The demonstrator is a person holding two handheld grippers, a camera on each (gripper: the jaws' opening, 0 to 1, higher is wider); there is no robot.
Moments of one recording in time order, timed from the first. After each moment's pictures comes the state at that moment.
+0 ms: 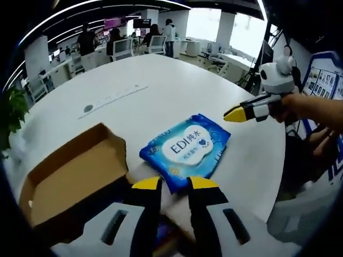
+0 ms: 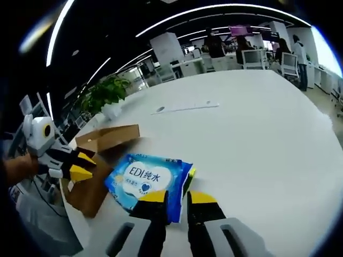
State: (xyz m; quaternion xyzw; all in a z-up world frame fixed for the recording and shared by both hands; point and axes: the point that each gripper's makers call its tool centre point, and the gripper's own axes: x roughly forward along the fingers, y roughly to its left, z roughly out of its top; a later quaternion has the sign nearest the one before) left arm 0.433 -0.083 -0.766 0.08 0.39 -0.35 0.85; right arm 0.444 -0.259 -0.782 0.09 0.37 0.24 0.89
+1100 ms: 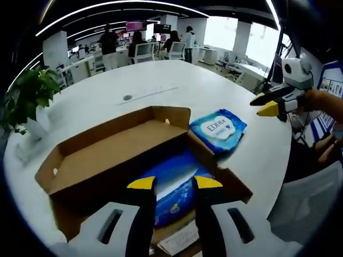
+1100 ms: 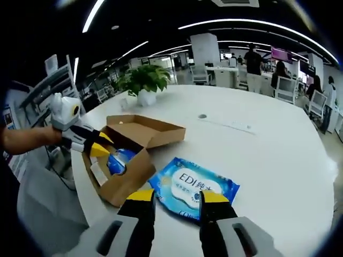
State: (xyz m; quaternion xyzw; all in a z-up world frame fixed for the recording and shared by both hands) left arm 0.416 0.034 -0.753 0.07 0.37 -0.29 0.88; right arm 0.413 -0.172 -0.723 -0.05 0.33 0.35 0.88
